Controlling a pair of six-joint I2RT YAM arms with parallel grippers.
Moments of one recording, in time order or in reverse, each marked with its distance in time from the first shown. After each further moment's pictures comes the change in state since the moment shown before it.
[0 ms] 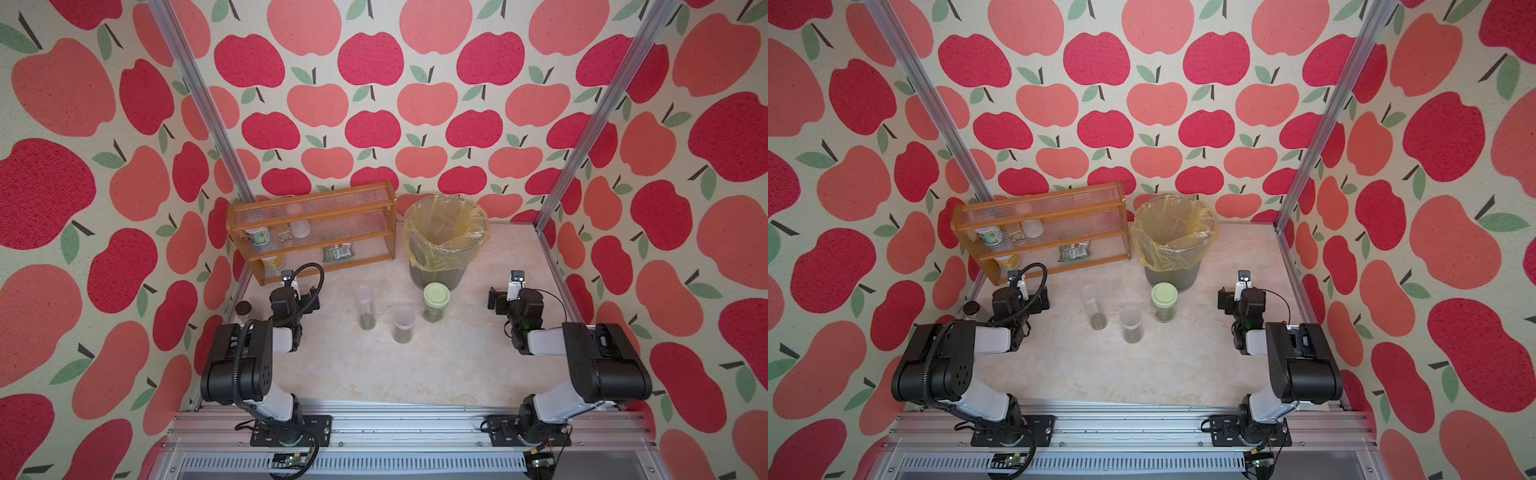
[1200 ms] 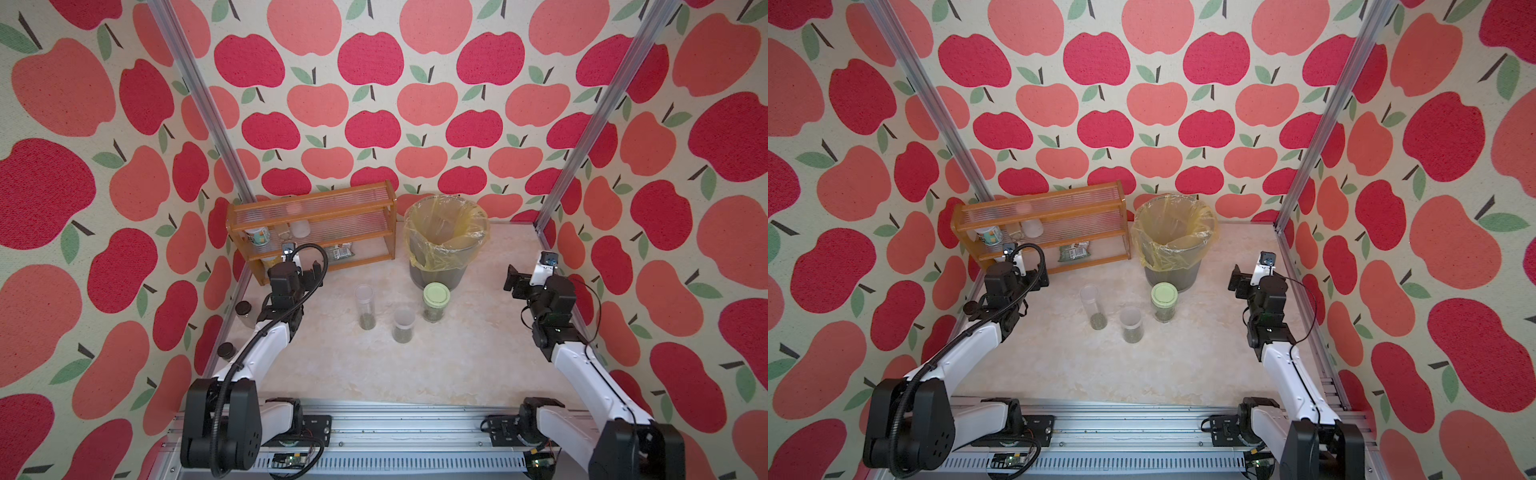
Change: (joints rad) left arm -0.156 -0.409 0.250 -0.534 -0.169 -0.003; right arm -0.023 -0.603 0.192 -0.624 -0.055 0.152
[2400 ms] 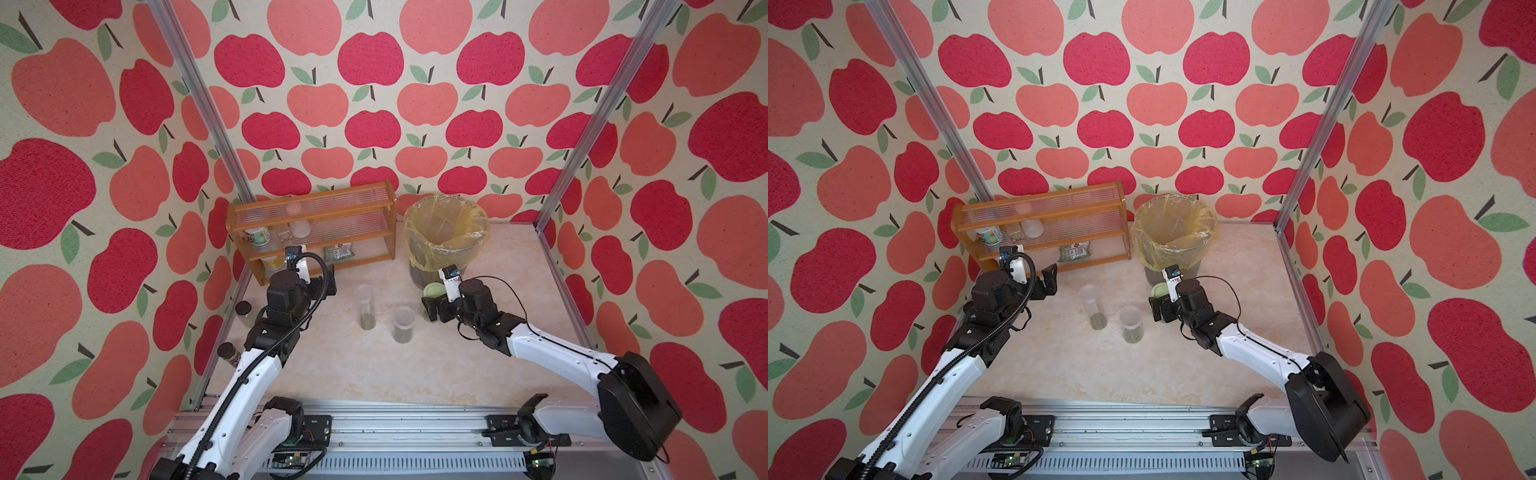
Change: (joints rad) left arm -0.150 -0.275 0.060 -0.298 0.099 -0.143; right arm 0.679 0.346 0.082 -0.036 0.043 0.090
